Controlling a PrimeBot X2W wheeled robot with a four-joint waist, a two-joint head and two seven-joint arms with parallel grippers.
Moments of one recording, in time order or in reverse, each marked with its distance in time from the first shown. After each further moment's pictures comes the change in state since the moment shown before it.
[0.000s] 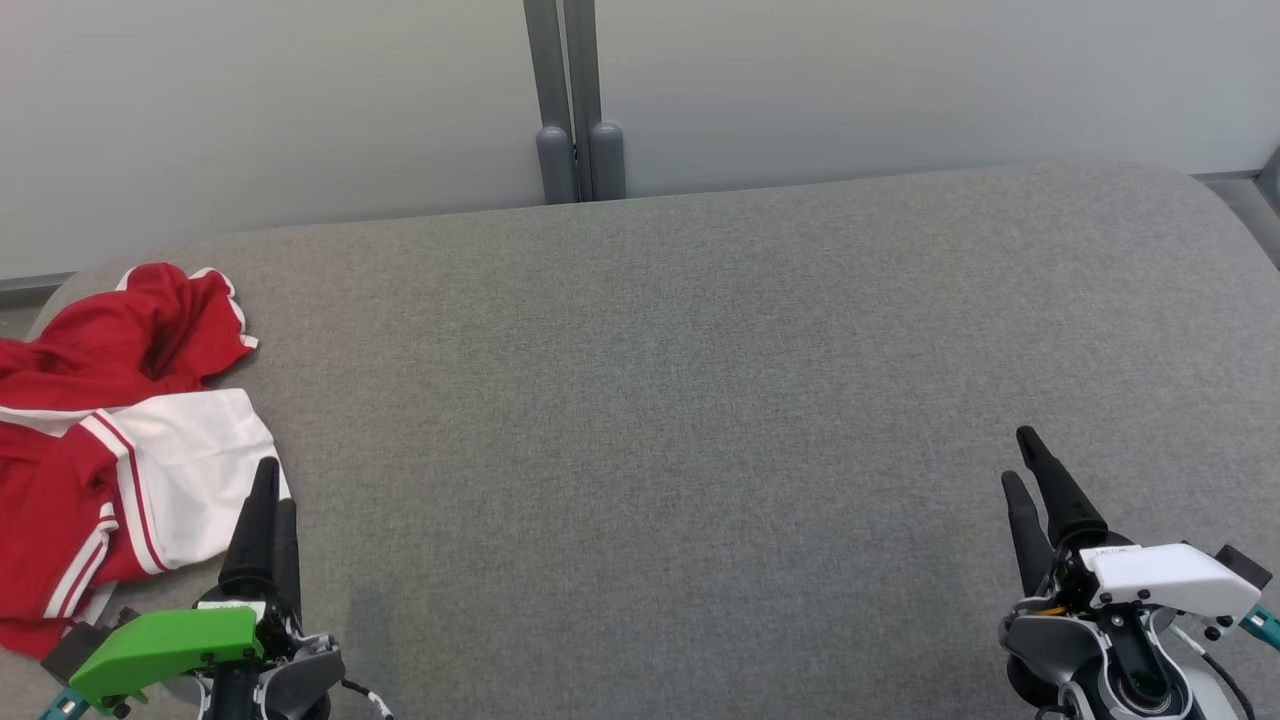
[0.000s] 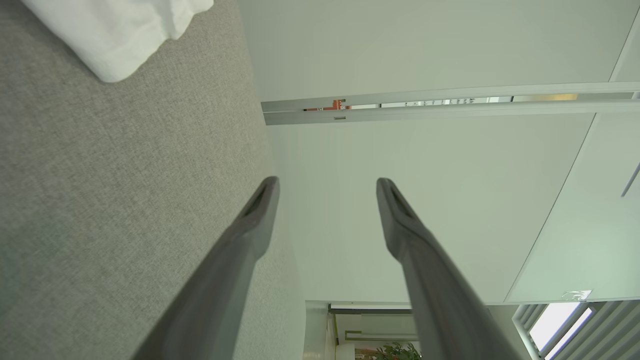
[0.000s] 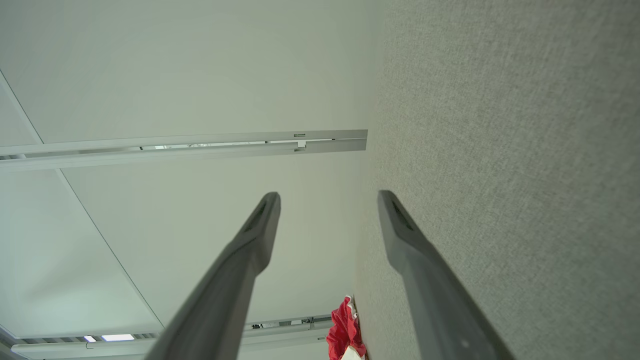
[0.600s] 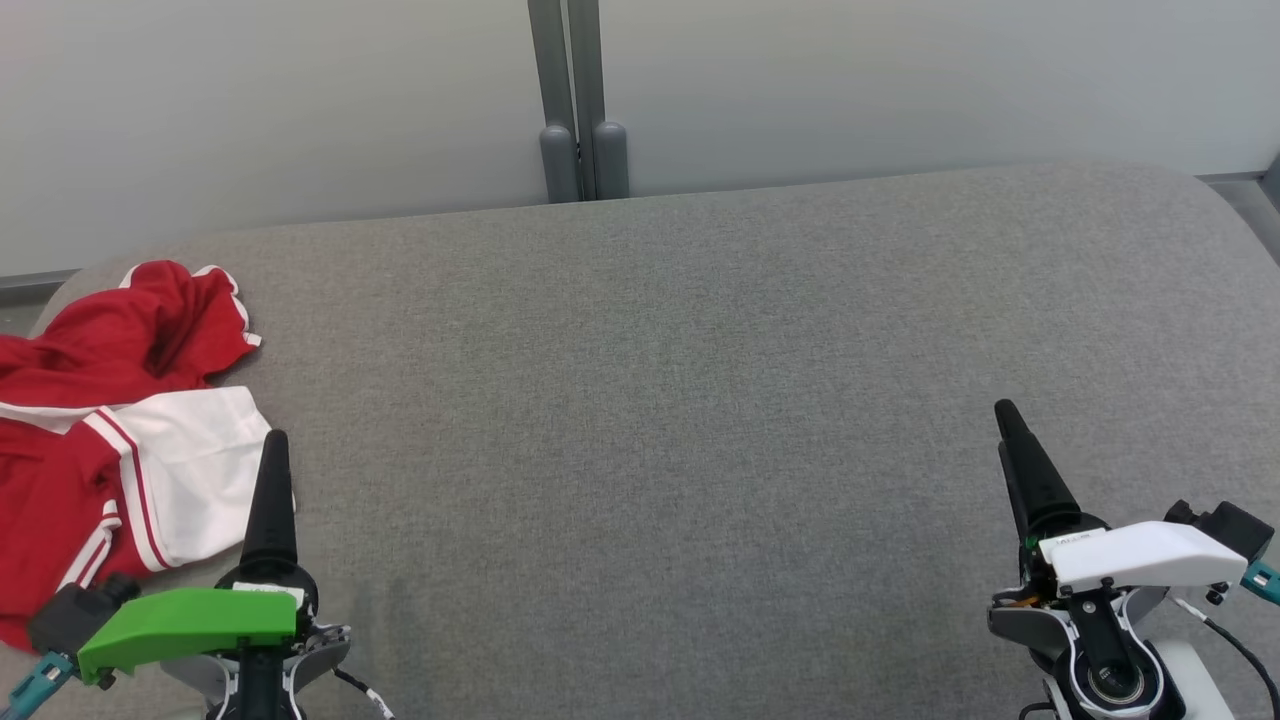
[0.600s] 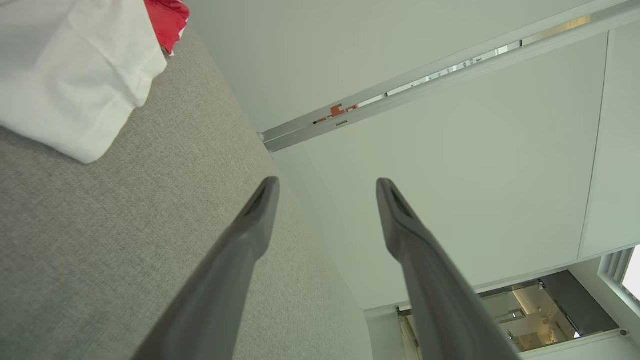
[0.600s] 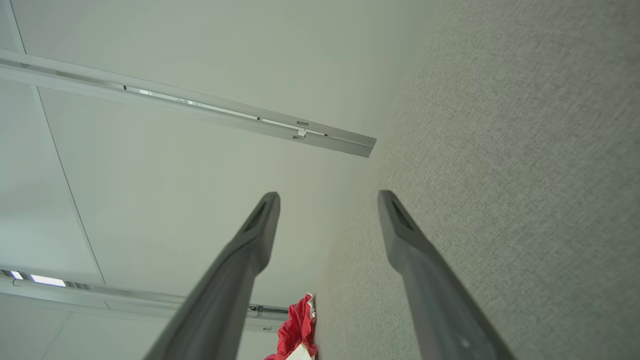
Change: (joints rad) left arm 0.000 0.000 -0.027 -0.066 0.296 0.000 -0.074; right arm -0.005 -0.034 0.089 -0.070 -0.215 0.000 -0.093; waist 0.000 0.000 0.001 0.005
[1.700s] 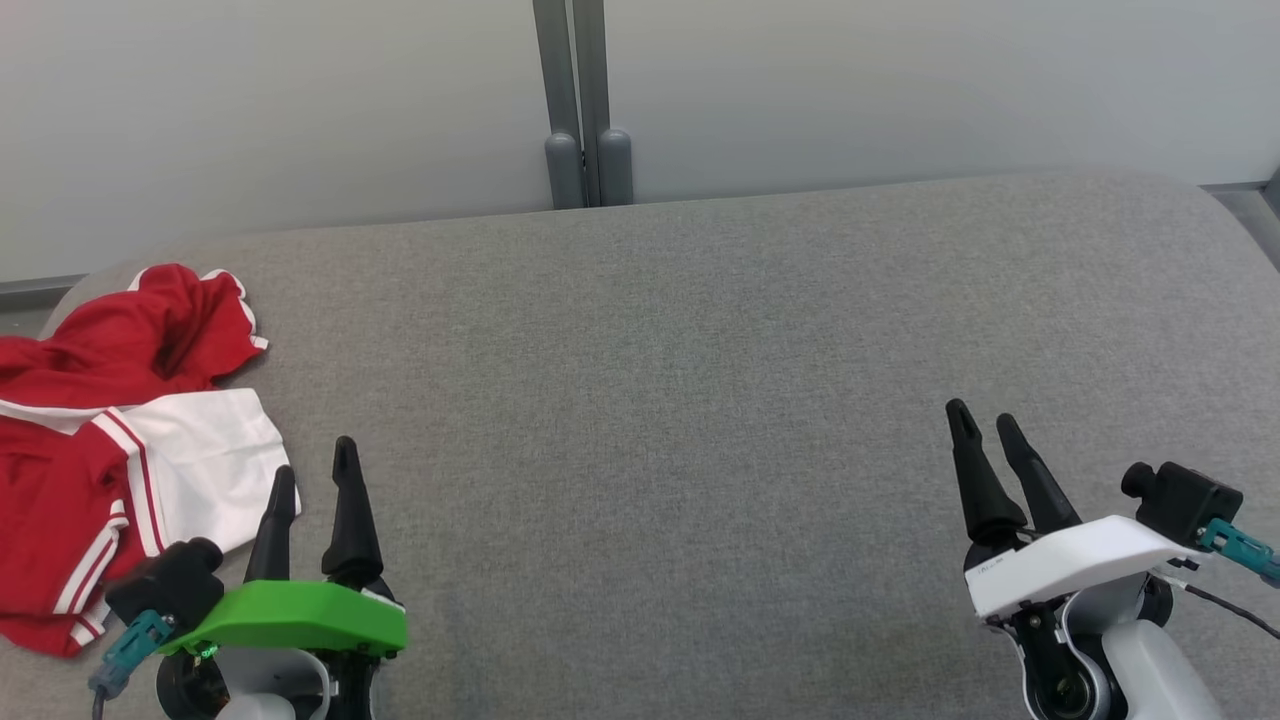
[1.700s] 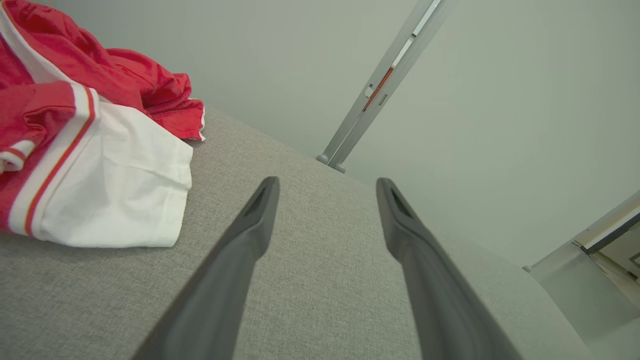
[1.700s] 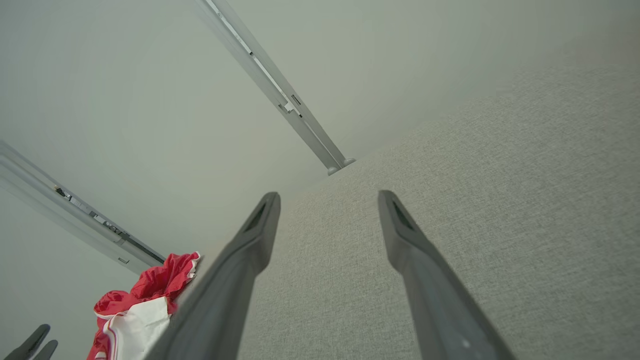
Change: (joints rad) left arm 0.015 0.001 -0.114 -0.026 0.645 0.133 -0.110; right arm -0.012 -0.044 0.094 -0.005 -0.614 0.000 -0.109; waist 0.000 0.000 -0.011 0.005
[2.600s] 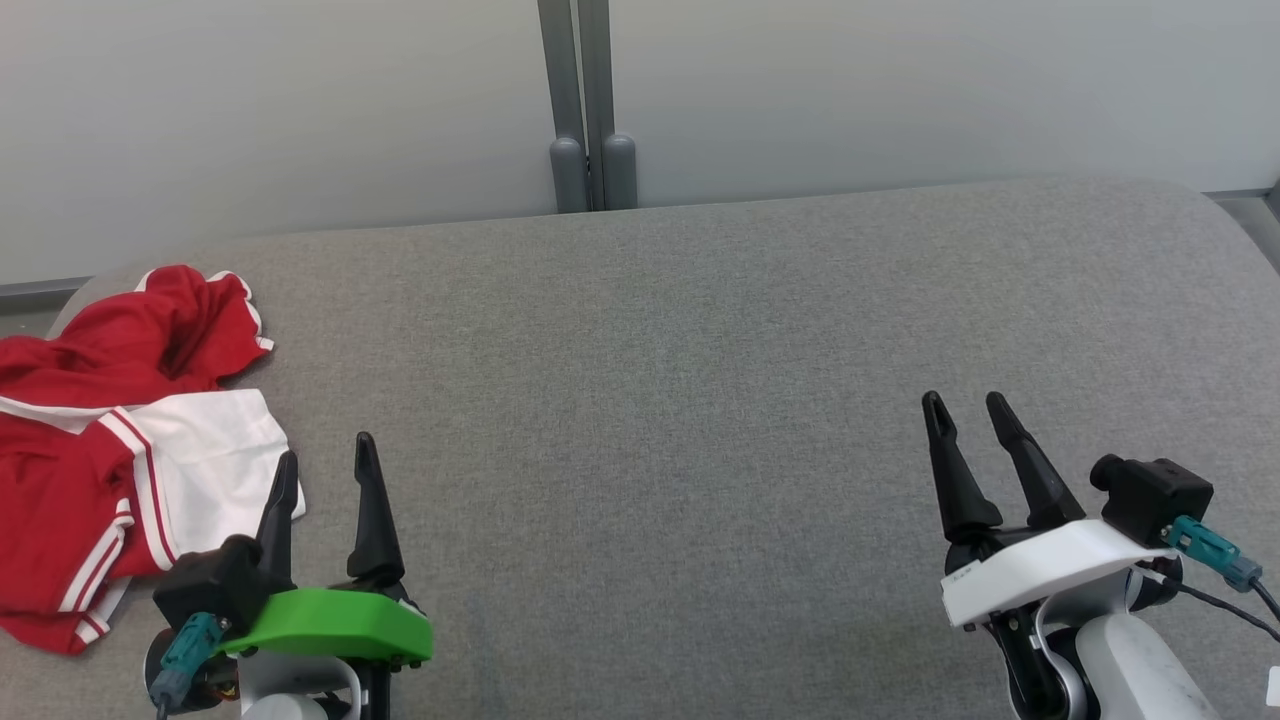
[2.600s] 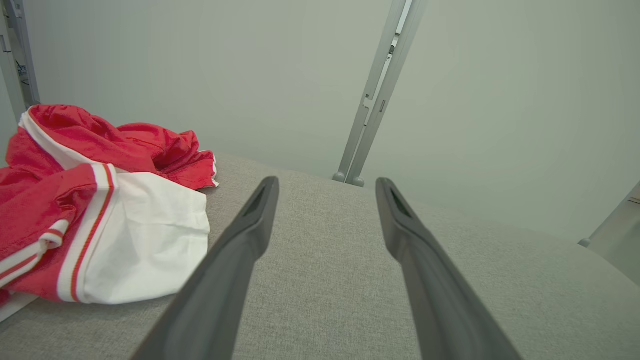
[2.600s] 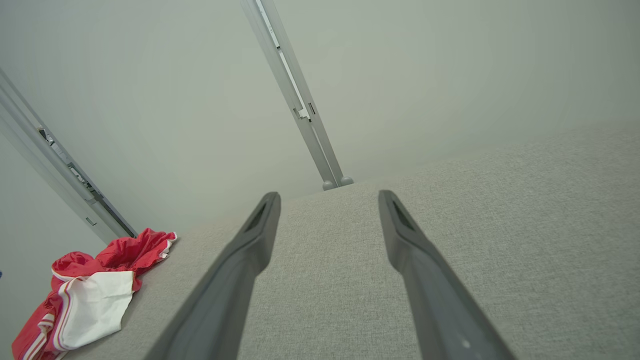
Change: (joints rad) left arm 0.009 0.001 -0.038 -0.016 0.246 0.032 -0.066; right arm -0.009 -0.005 0.036 -0.013 -0.237 0.000 -0.066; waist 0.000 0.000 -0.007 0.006
